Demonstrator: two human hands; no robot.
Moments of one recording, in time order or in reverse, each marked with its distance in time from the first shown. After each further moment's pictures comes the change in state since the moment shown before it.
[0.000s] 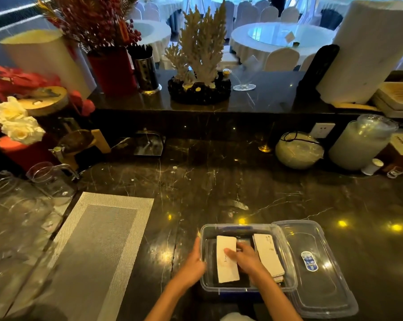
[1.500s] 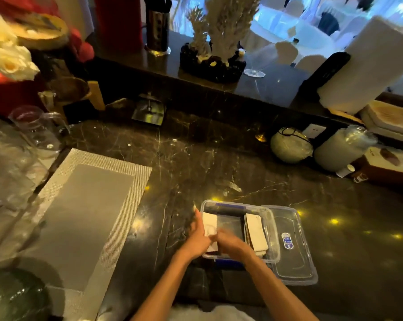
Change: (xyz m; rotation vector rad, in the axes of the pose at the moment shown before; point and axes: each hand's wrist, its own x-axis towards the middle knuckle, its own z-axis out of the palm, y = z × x) left_hand 0.001 -0.012 0.001 0.031 -0.054 -0.022; right_hand -0.013 -0.012 0.047 -0.324 -0.101 0.094
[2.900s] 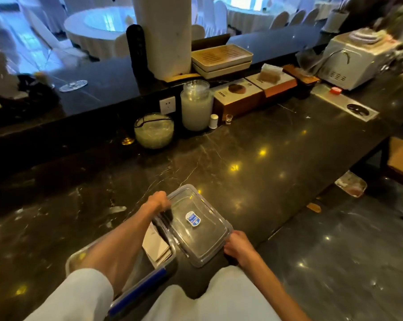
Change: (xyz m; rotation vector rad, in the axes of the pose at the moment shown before) left_hand 0.182 0.170 0.208 1.139 -0.101 0.115; right_hand -0.061 0.259 -0.183 1.114 0.585 0.219
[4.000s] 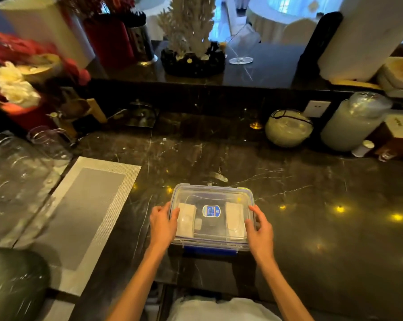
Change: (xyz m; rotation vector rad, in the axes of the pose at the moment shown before) left_hand -0.220 -0.177 0.072 -0.787 0.716 -0.549; right_hand -0.053 -0.006 0.145 -0.523 -0.375 -0.698
